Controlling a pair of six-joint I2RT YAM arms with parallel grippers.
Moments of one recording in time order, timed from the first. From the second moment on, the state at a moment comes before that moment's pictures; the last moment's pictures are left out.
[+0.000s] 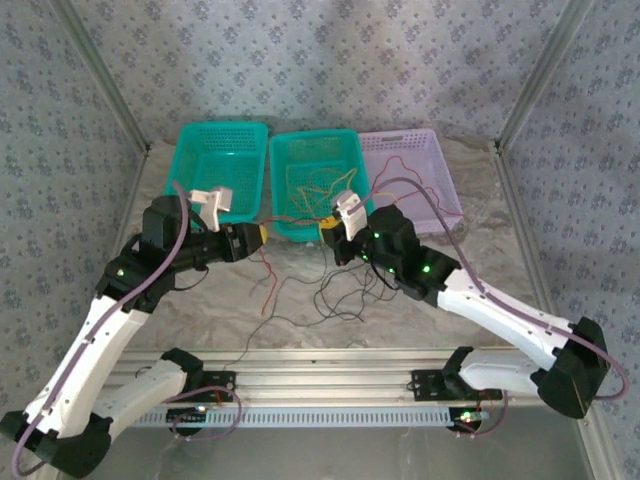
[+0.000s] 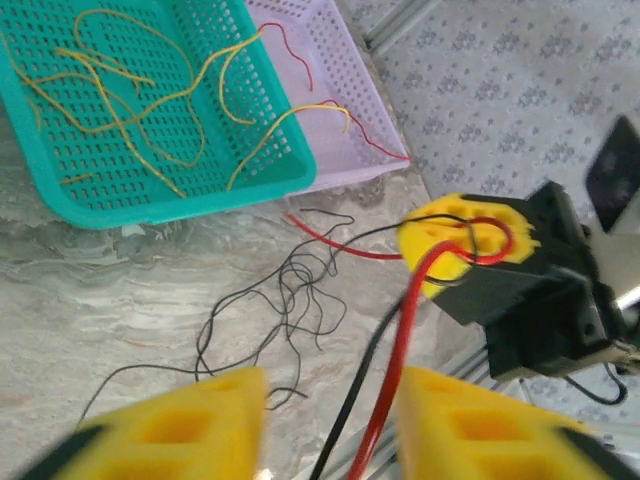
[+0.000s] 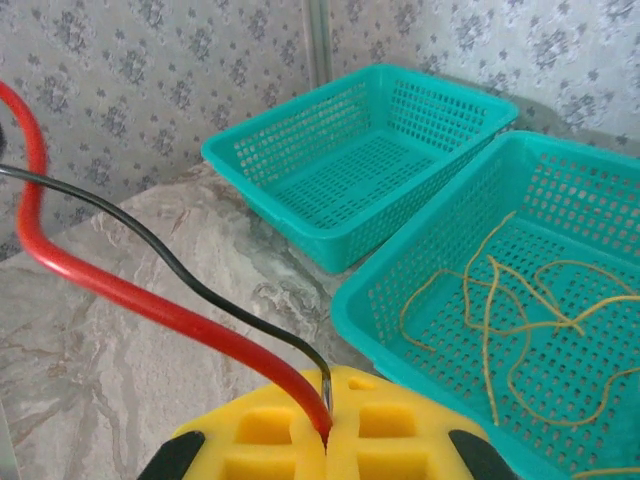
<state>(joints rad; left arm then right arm) -0.48 0.88 1.12 -0.74 0.40 -0.60 0.83 1.14 0.93 -0.08 -0.03 0.06</state>
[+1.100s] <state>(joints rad) -0.49 0.61 0.73 -0.30 0.45 -0.69 0.67 1.04 0.99 -0.13 -0.33 0.28</state>
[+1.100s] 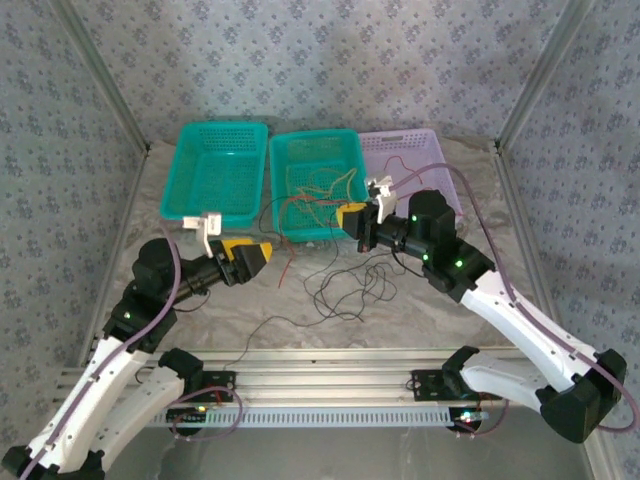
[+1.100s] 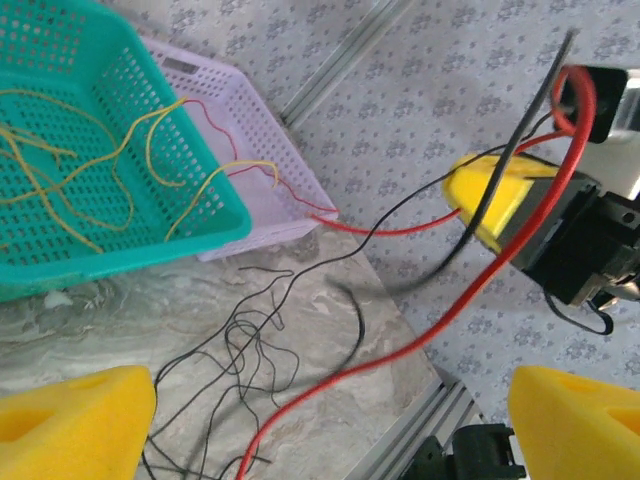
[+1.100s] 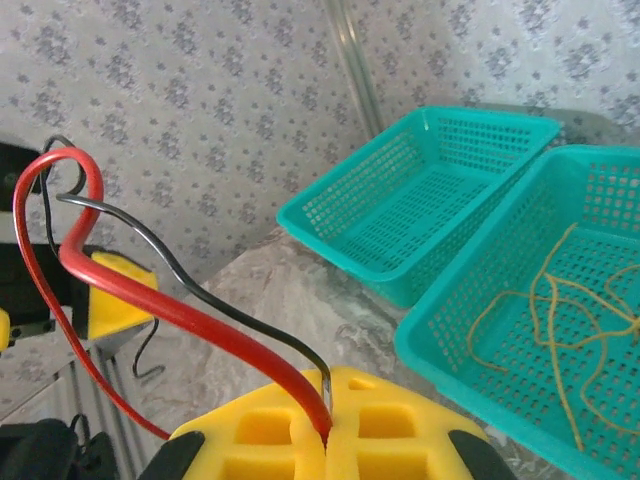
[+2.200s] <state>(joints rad) -0.42 0.71 1.19 -0.66 0.11 -0.41 0.36 0.94 0.86 -0.32 -0.23 0.38</state>
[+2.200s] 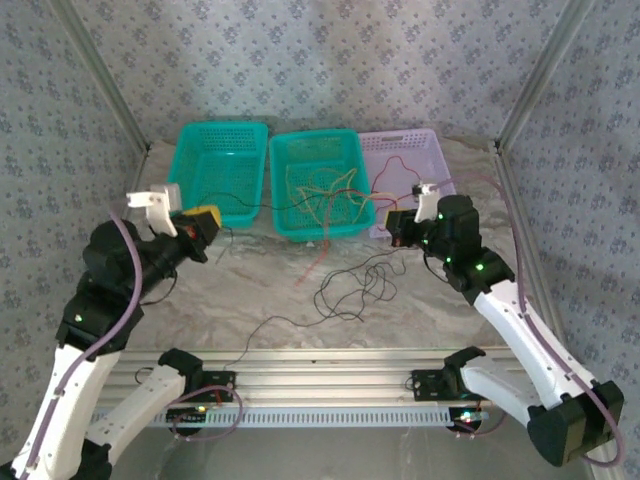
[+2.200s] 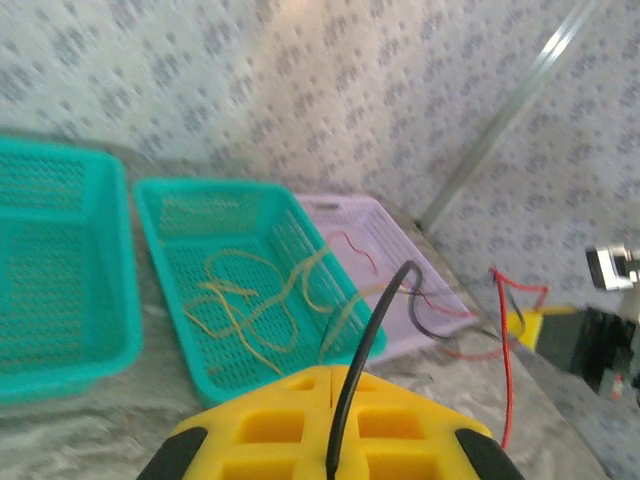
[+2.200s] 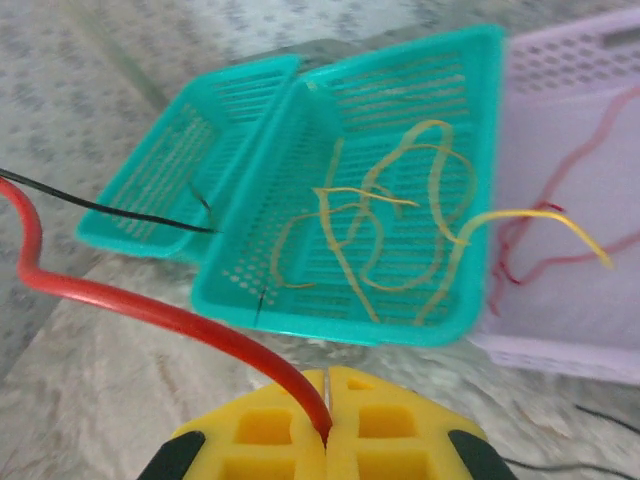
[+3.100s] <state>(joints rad) -0.41 1.21 2.18 -0.76 -0.23 -0.10 0.10 0.82 0.73 -0.35 -0.23 0.54</state>
